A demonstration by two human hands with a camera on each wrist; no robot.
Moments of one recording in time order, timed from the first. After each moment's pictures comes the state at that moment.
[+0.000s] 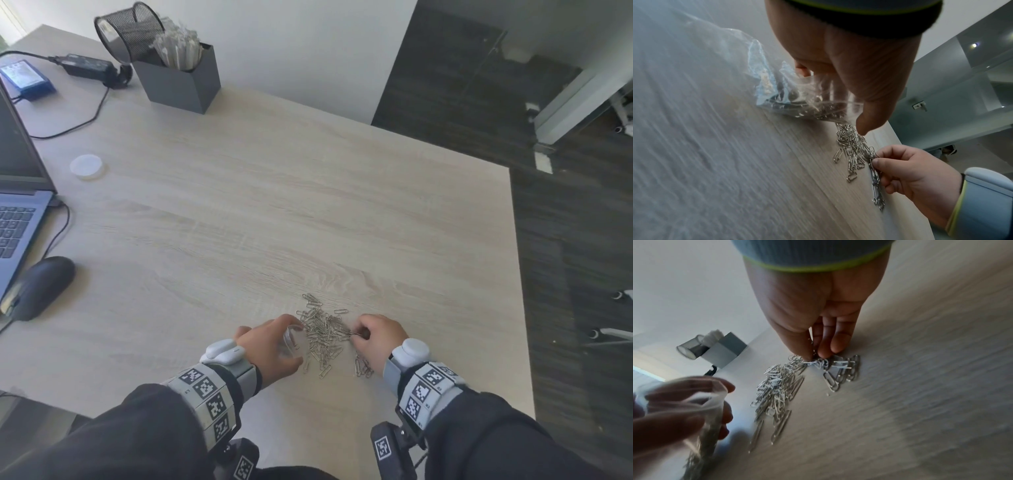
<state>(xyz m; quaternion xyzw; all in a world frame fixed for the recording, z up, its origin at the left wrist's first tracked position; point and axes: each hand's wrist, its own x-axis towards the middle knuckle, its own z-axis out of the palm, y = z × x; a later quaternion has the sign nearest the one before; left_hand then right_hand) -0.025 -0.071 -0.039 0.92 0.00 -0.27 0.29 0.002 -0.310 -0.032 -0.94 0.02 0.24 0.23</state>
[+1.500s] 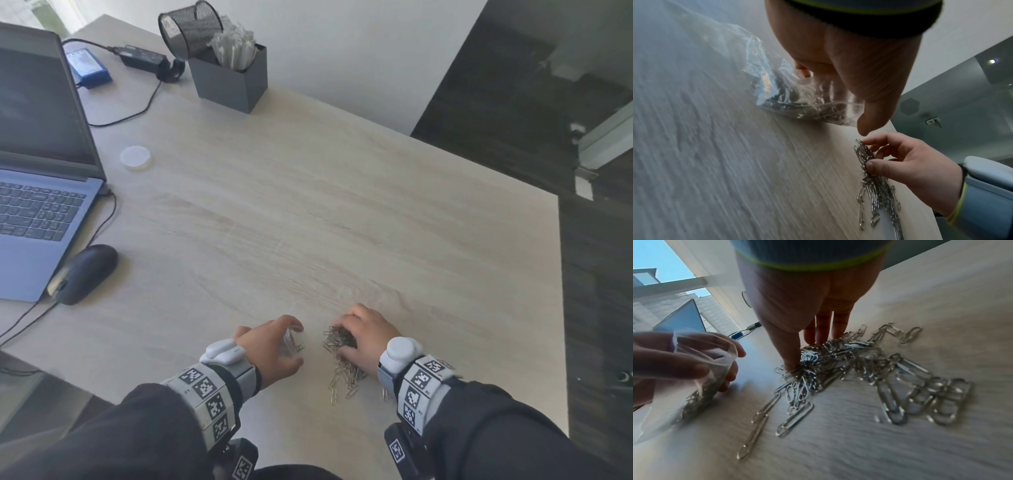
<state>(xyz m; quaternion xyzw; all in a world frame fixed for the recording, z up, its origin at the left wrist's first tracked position) -0.016 -0.022 -0.042 0.91 0.04 -0.28 0.31 0.043 -0.251 -0.029 -0.93 -0.21 0.28 0.13</state>
